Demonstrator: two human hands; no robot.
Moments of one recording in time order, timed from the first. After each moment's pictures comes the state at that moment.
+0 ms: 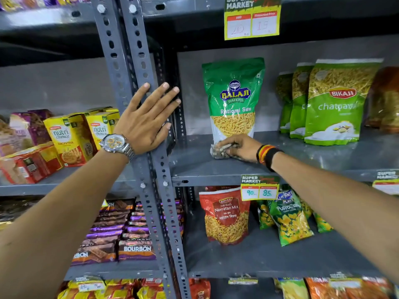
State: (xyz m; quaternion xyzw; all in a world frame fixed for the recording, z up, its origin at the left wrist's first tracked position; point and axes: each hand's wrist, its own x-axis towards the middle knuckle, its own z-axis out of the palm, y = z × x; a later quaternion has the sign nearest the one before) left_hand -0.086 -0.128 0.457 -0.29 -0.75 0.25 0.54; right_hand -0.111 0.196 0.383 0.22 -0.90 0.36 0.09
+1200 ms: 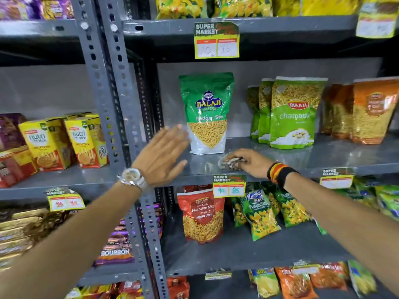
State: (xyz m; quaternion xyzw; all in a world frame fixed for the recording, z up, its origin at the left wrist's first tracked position) left_hand -0.052 -0.054 0.391 -0.40 -0.80 0.12 0.42; right_hand -0.023 0.274 0.367 0.15 -0.93 0.31 0.11
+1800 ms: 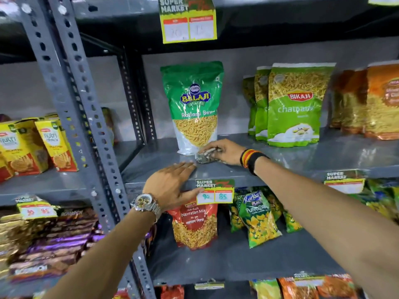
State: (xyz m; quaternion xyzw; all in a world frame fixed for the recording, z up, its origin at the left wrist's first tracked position) left_hand -0.068 0.026 0.316 -0.35 -0.89 0.02 0.30; right_hand -0.111 0.275 0.373 0.22 -0.93 0.30 0.08
